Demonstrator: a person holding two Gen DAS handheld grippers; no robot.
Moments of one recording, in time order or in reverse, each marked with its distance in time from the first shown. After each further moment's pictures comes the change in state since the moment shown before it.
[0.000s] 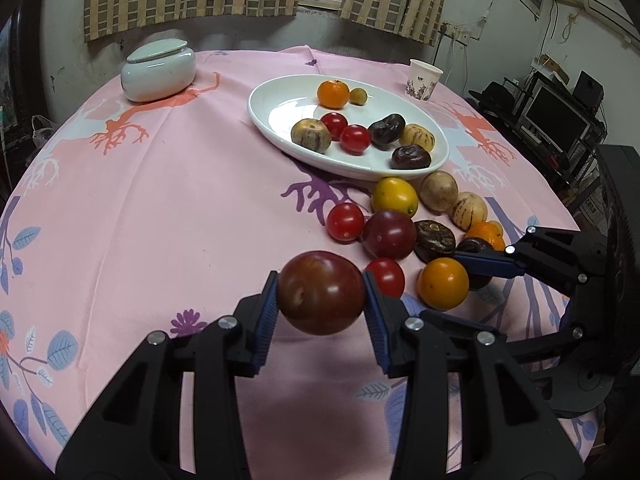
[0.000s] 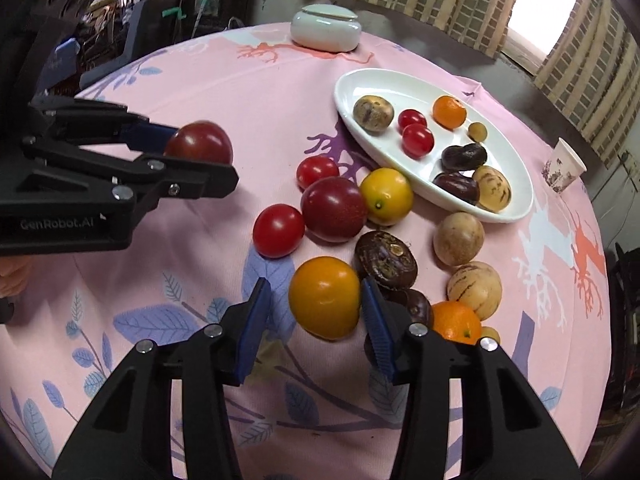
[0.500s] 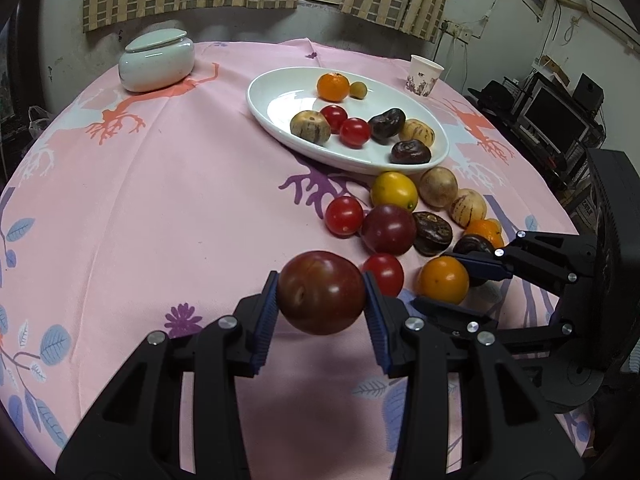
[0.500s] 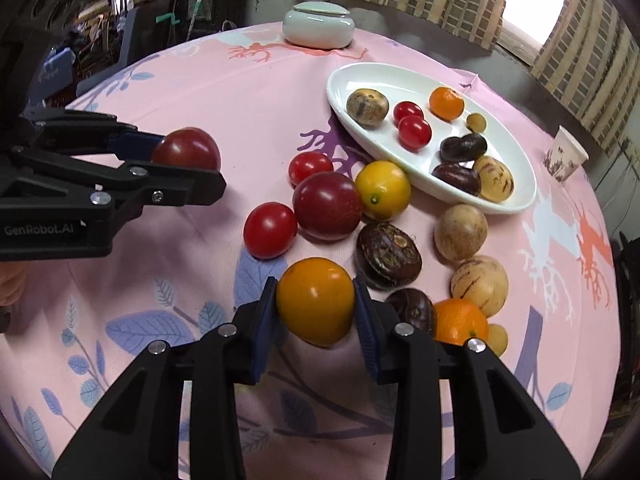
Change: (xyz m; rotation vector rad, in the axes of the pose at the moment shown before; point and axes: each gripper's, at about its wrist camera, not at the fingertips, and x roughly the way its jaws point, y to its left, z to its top) left arm 0.004 0.002 -0.001 -0.019 0.027 -0.025; right arm 0.003 -0.008 -0.005 0.065 -0.012 0.024
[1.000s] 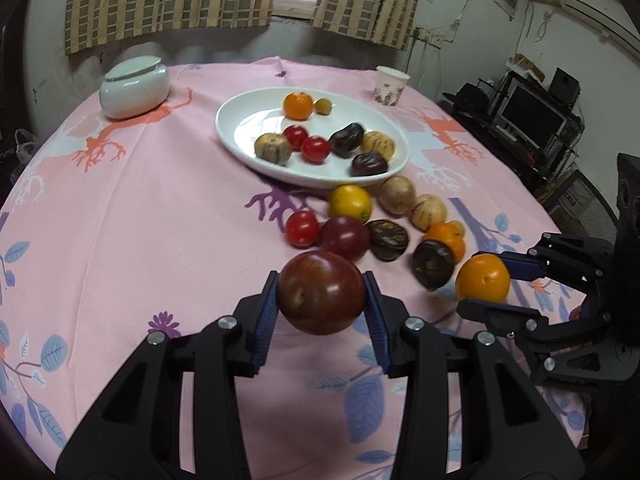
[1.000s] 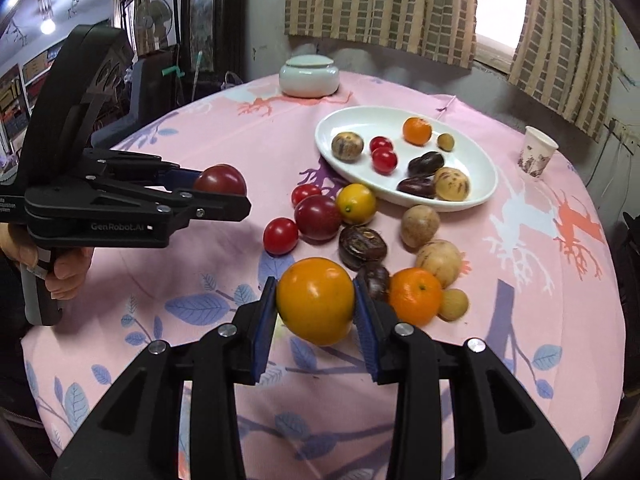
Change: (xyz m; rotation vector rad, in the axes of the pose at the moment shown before) left arm -0.023 -0.025 0.000 0.070 -0.062 -0.054; right arm -0.073 -0.018 -0.029 0.076 -0.164 0.055
